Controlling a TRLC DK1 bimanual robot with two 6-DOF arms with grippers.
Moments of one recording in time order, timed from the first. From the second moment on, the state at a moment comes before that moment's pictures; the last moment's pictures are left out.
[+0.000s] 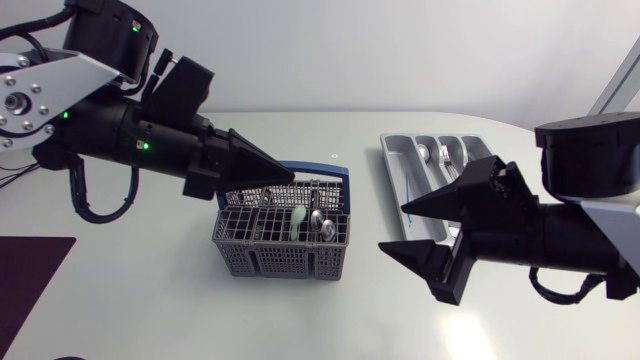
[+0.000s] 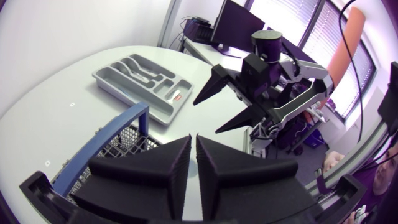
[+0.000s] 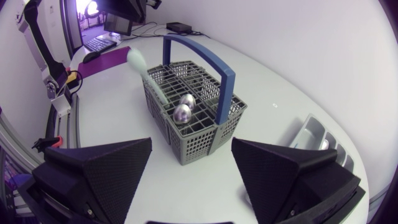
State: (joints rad) left arm -0.41 1.35 1.12 -0.57 0.88 0.28; right arm 0.44 0.95 0.63 -0.31 -0.41 -0.32
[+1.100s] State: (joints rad) left arm -0.45 1.32 1.12 -0.84 0.52 1.20; right arm 0.41 1.00 0.60 -0.26 -0.44 -0.43
